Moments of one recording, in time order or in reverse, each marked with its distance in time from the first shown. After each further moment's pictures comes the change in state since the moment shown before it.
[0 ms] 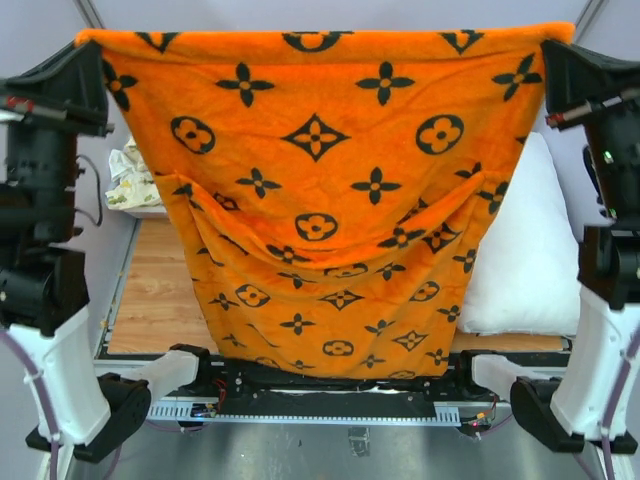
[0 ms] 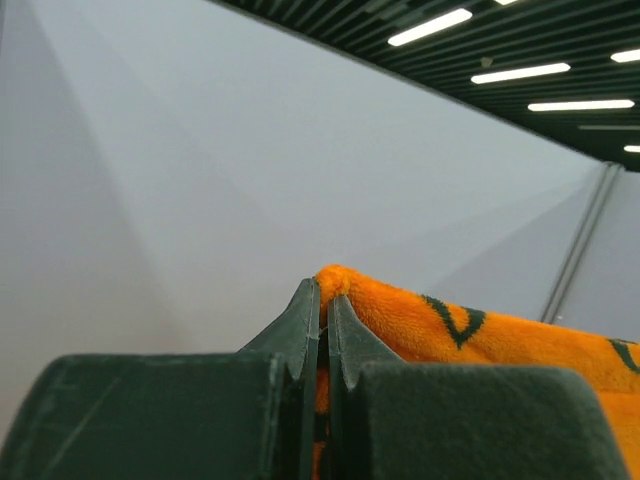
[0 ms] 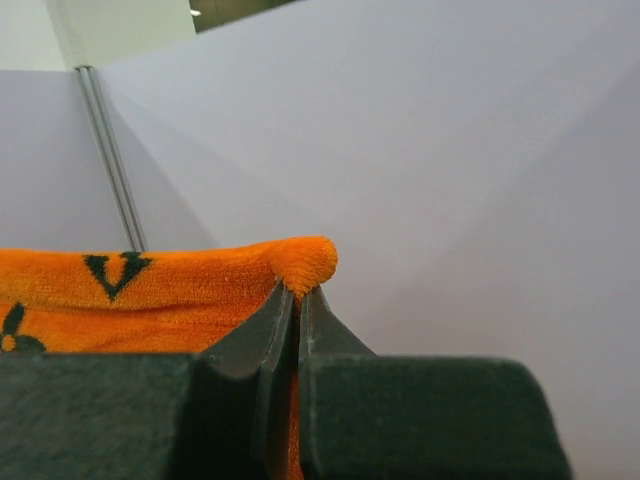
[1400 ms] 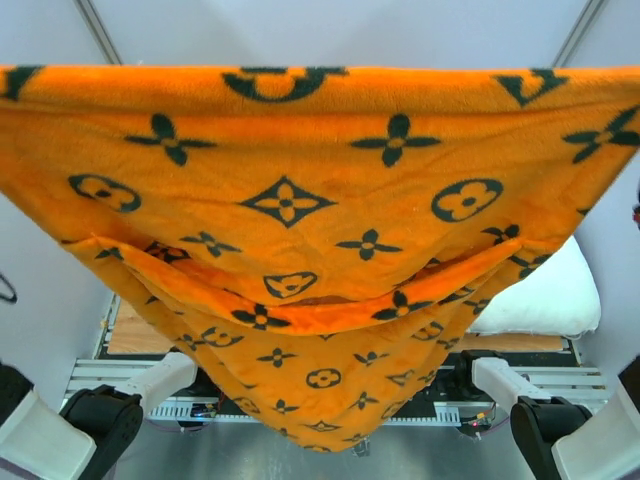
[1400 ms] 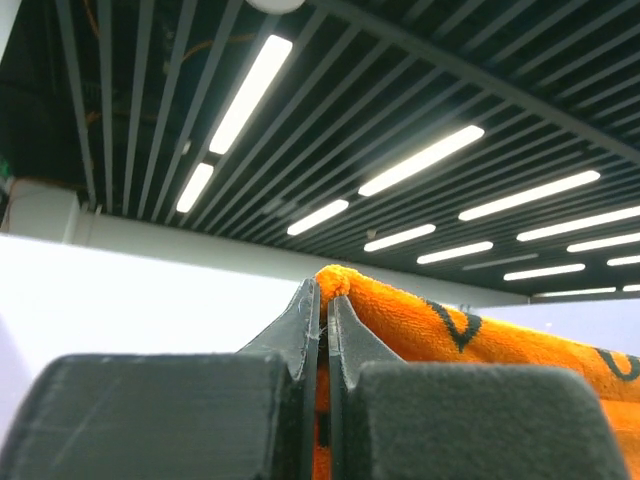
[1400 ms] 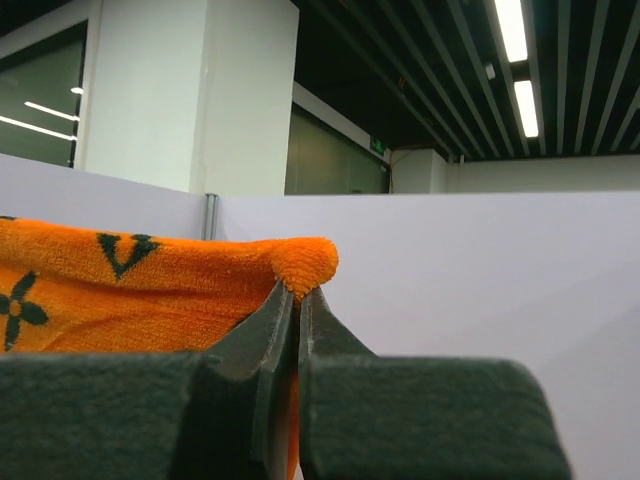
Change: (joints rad) left arm -0.056 -0.063 0.257 0.135 0.099 0.049; right arm 0.000 -0.081 0.295 0.004 -0.067 0.026
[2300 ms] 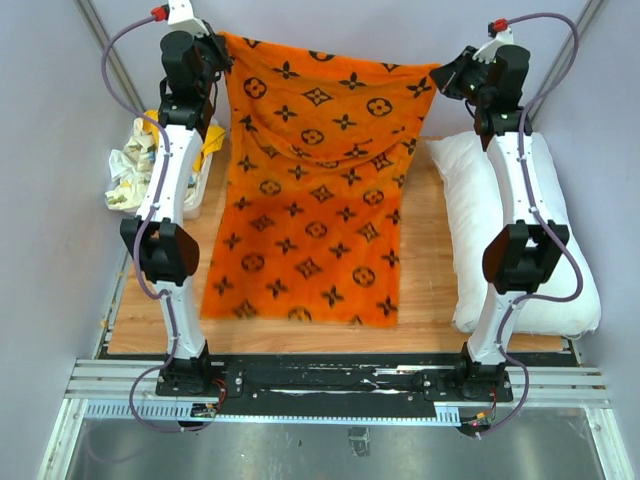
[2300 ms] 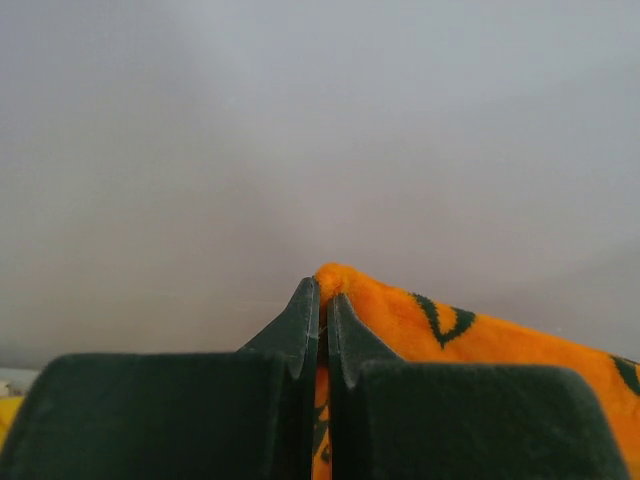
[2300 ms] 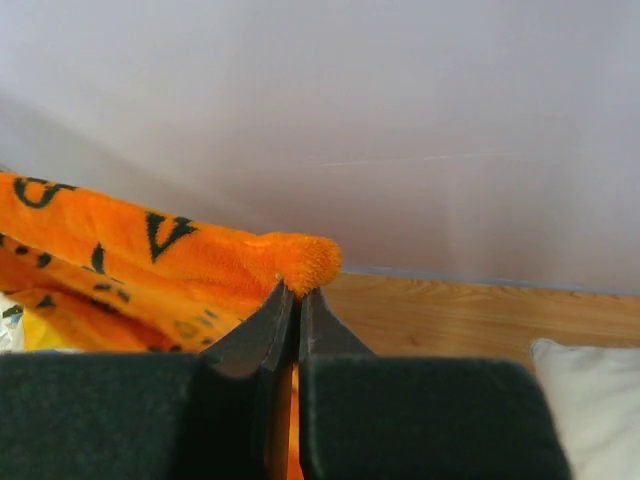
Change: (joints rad) left arm 0.136 1.003 -0.098 0.132 -0.140 0.027; right arm -0.002 0.923 -0.257 0.123 -0.019 0.023
